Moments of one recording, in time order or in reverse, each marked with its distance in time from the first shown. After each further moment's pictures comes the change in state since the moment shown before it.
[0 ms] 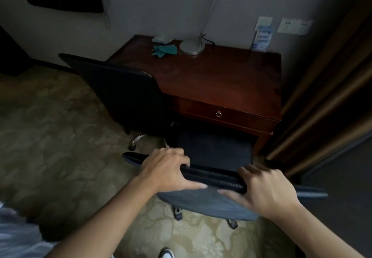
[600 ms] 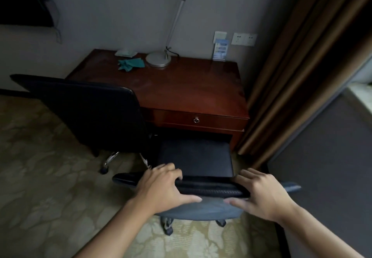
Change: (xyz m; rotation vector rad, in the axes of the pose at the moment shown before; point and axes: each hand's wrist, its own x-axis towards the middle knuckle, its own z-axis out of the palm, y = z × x) left_hand -0.031 -0.039 0.007 -0.071 -0.051 0.104; right_hand -0.028 -0.044 -0.014 0.095 -0.028 0.098
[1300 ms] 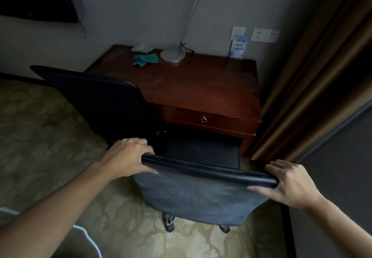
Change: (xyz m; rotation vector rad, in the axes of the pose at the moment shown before) left_hand 0.042 -0.055 -0.036 0.066 -0.087 -0.031; right_hand 0.003 0.123 0.008 0.002 0.190 -0.043
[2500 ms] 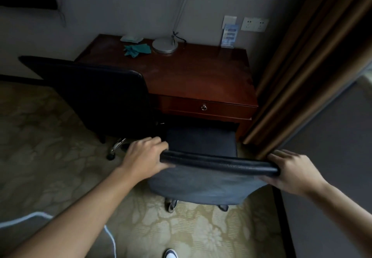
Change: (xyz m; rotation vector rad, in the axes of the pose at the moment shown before) left_hand -0.051 -0.014 0.022 0.068 0.251 0.147; right_hand -0.015 -0.085 -0.013 -0.183 -0.152 0.081
